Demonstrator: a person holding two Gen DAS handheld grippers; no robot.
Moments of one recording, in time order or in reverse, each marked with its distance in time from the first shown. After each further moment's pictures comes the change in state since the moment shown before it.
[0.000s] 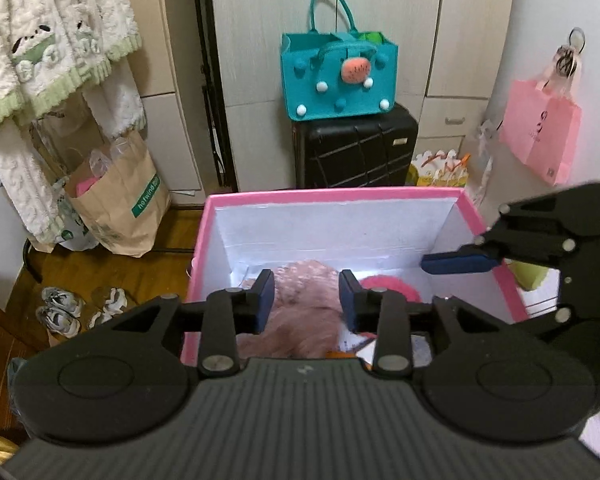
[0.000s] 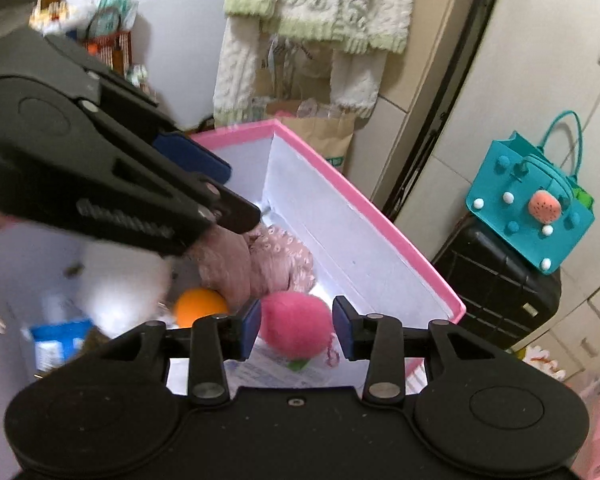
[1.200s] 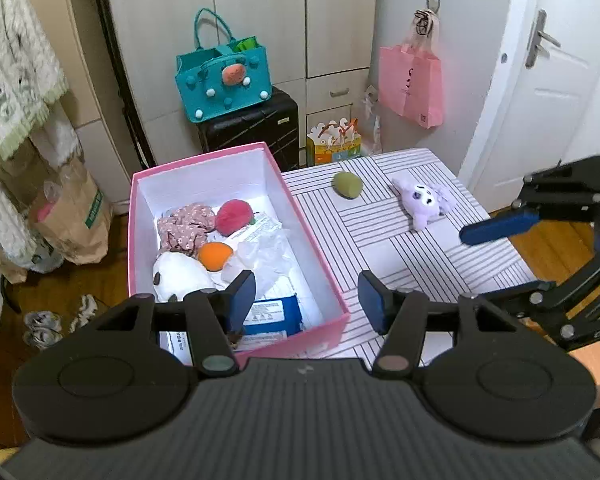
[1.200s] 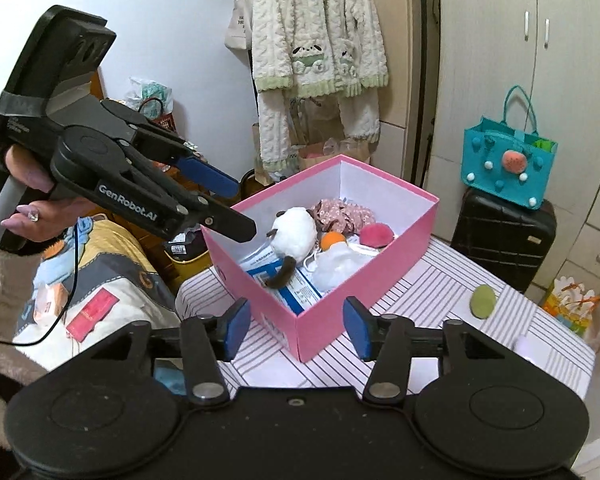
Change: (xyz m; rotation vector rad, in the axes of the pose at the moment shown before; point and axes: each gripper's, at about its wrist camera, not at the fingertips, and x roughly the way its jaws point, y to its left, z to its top) left arm -0.204 -0.074 -0.057 0.198 0.036 -0.211; right arm -0.246 0.073 -0.101 0.212 -0.129 0.104
